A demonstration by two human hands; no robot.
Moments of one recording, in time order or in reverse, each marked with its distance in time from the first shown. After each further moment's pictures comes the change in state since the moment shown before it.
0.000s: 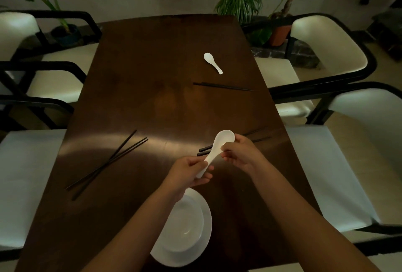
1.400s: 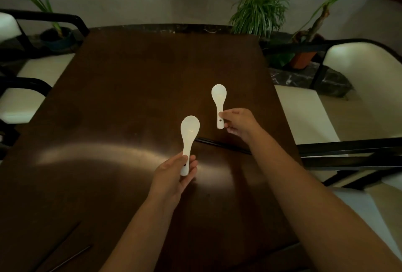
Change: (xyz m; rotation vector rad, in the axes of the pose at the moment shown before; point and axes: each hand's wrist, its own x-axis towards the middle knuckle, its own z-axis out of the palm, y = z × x) left_hand 0.270 0.125 -0.014 -0.681 0.354 -0.085; right_hand 0.319 -0.208 0.010 -0.205 -0.010 -0.201
